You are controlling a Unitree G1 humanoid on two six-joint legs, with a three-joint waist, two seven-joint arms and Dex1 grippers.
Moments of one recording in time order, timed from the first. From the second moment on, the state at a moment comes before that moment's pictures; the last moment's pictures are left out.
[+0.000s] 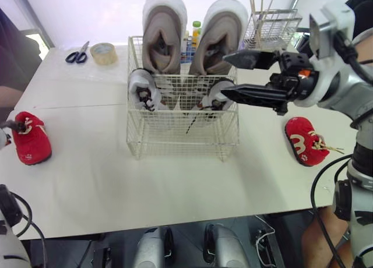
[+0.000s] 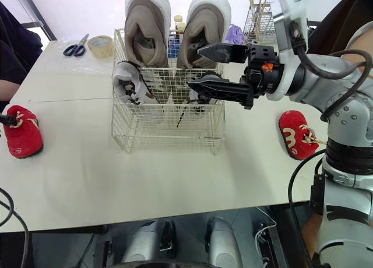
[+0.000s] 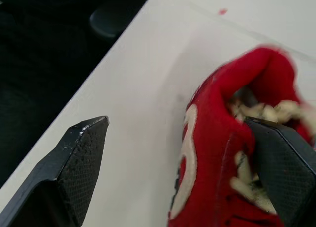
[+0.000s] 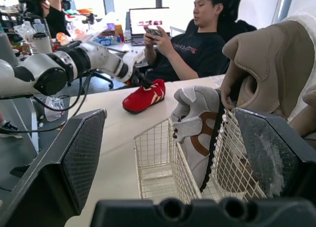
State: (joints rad) left arm -0.82 1.04 0.47 0.91 -0.35 0.83 -0.18; right arm -0.89 -0.77 -0.17 -0.25 0.97 0.94 0.96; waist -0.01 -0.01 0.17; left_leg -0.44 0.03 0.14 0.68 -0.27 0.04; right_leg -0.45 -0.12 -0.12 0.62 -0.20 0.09
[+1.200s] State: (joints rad) left arm -0.74 0.67 0.41 -0.23 -1.23 1.17 -0.68; right arm 0.13 -0.79 -0.67 -0.55 0.57 0.93 0.47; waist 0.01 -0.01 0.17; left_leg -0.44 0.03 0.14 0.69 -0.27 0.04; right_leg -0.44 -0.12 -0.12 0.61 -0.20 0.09
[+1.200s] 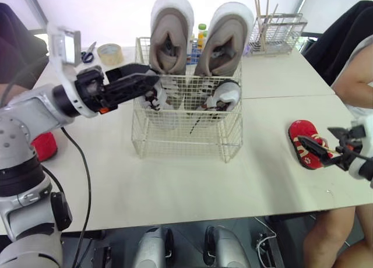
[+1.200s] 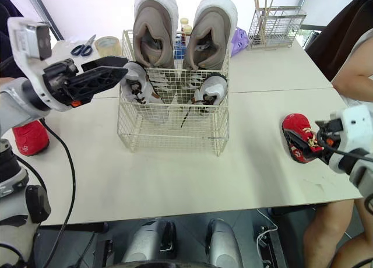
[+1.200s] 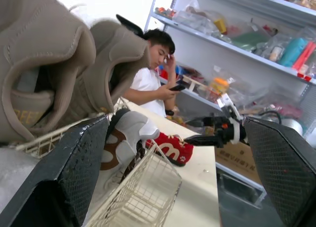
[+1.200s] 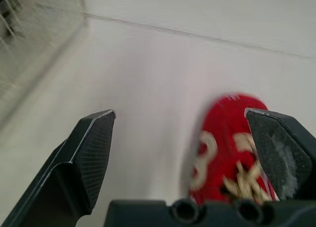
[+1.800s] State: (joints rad) left arm -0.67 0.69 0.35 -0.33 -1.29 1.14 -0.65; right arm 0.14 -0.64 -0.66 -0.29 0.50 0.71 0.46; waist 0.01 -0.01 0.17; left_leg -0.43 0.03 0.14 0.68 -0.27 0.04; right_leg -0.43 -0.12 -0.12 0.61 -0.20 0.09
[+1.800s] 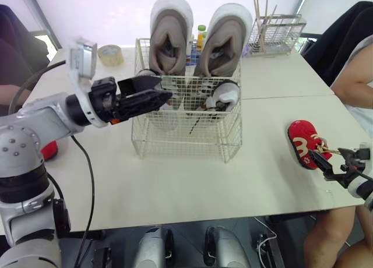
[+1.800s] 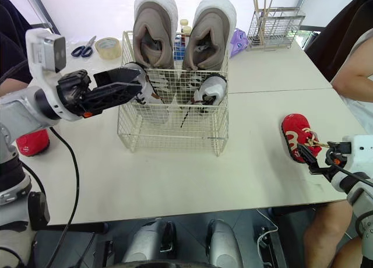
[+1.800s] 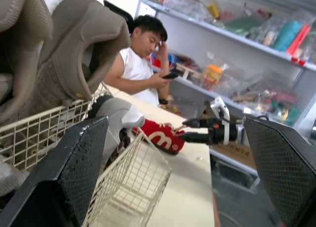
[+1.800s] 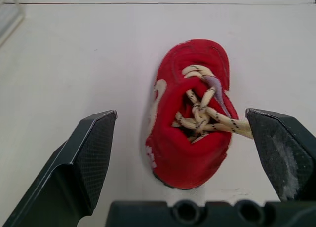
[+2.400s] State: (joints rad) left arm -0.64 0.75 0.33 -0.38 -1.38 1.12 -0.57; right arm 0.03 -0.64 -0.51 -0.07 0.42 0.64 0.46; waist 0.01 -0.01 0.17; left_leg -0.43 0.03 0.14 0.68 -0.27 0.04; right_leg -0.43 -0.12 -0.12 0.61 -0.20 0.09
